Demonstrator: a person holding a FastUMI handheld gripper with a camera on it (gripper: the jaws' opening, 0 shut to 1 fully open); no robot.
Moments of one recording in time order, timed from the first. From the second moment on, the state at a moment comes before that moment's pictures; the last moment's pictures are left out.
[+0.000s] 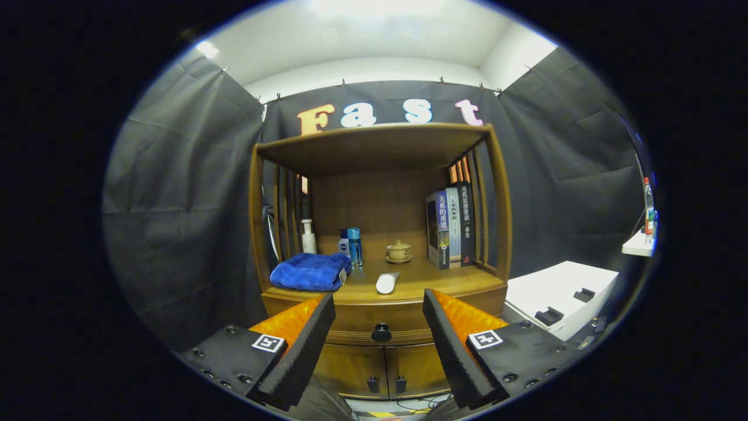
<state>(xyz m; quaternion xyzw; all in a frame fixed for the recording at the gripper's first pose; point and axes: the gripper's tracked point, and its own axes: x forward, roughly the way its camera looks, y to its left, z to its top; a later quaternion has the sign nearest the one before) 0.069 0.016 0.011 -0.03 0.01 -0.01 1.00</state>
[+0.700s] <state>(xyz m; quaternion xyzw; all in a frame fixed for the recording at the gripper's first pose) 0.000 0.009 -0.005 -0.06 0.02 -0.01 1.00</state>
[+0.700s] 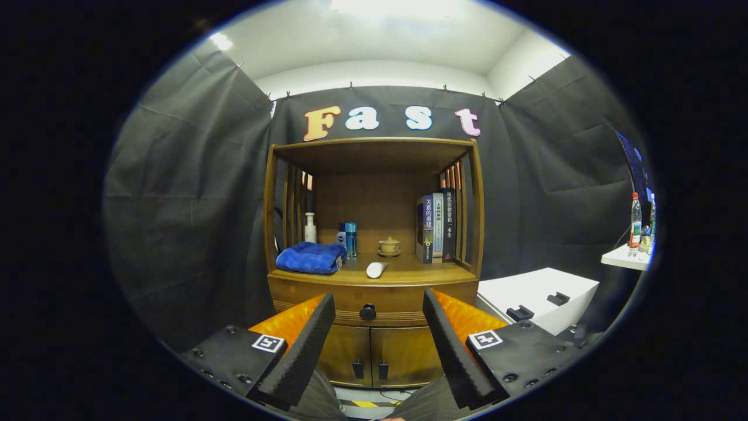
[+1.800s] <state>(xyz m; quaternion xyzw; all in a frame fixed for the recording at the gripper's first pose) 0.000 0.016 -0.013 -0.05 0.03 0.00 1.00</state>
